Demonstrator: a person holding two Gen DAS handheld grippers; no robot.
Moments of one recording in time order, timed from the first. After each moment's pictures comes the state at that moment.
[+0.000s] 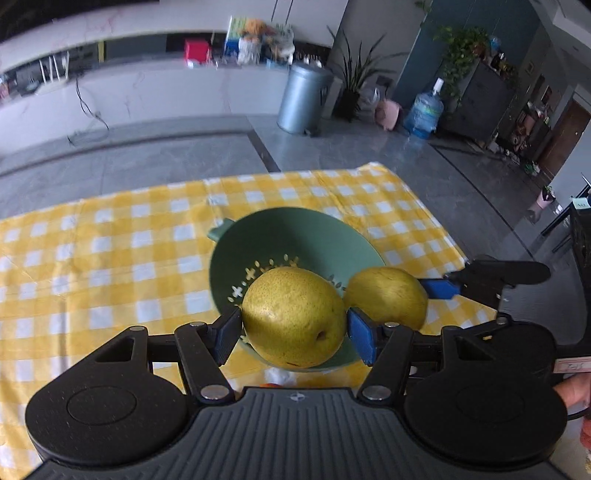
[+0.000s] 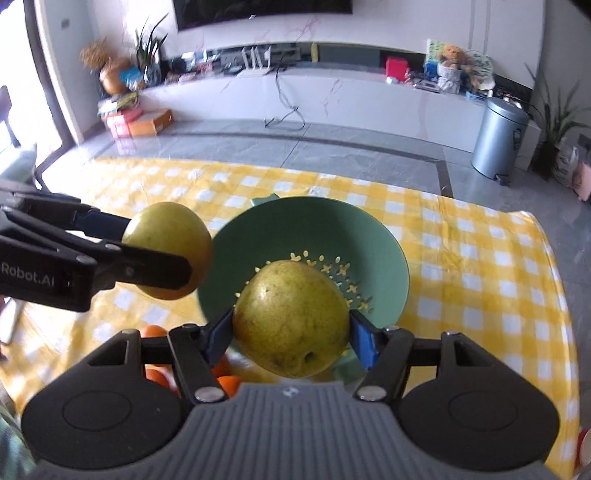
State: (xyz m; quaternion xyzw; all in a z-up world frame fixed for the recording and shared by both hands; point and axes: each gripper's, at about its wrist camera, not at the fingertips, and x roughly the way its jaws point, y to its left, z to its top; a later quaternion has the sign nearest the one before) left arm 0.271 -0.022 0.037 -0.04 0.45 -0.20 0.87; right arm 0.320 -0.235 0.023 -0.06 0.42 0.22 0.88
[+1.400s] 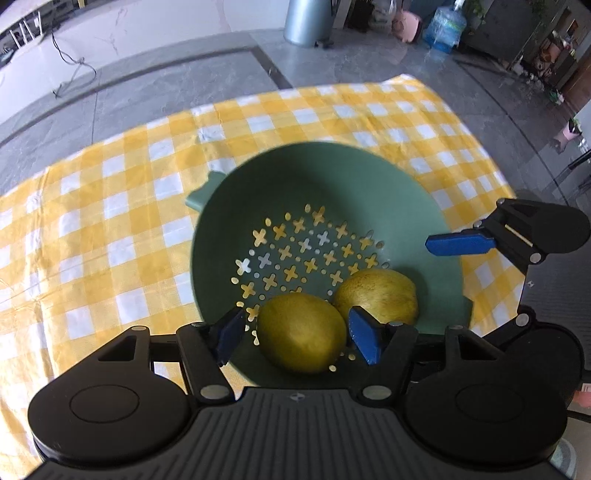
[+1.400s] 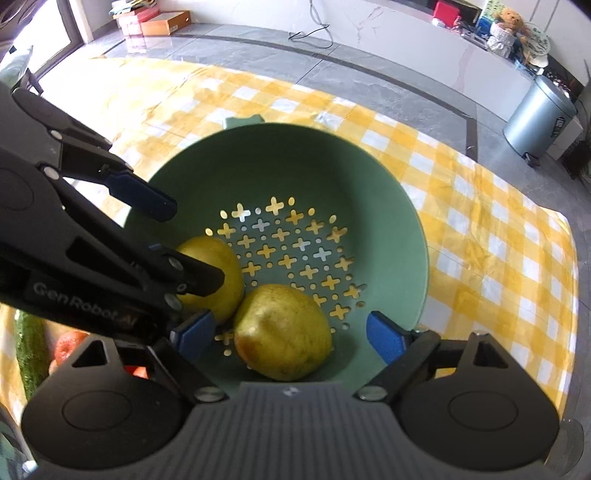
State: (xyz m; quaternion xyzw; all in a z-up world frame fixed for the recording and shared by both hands) left arm 0.333 -0.053 -0.008 0.03 0.56 -0.19 0.81; right arm 0.382 -0.212 -0.024 -0.15 0.52 0.23 0.81
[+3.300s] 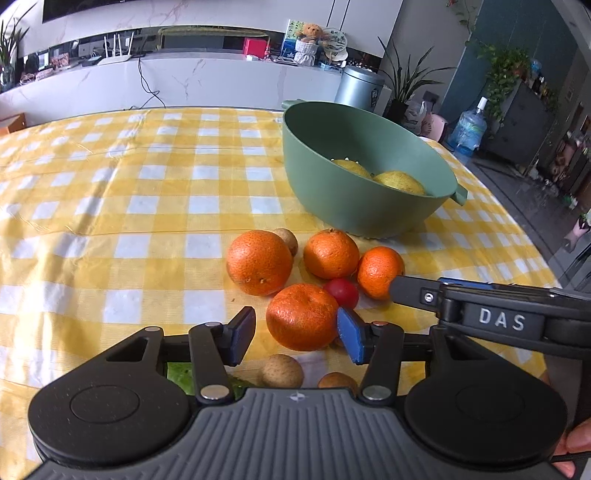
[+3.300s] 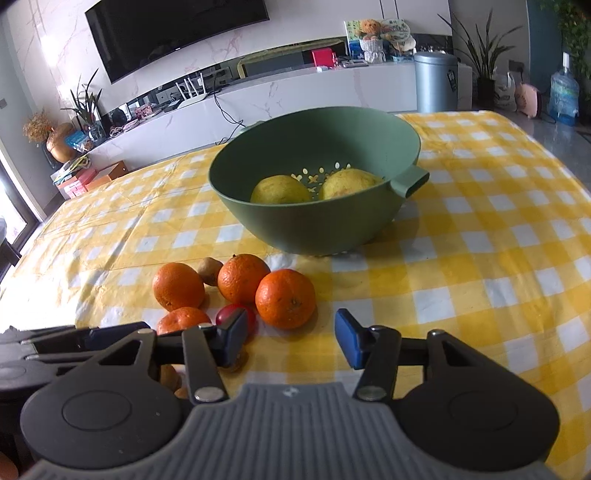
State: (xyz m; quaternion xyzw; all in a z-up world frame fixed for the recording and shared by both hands) left arm 0.136 0.016 -0.066 -0.07 0.41 -0.12 0.90; right arm 0.208 -0.207 -0.065 0.09 0.41 0.11 0.90
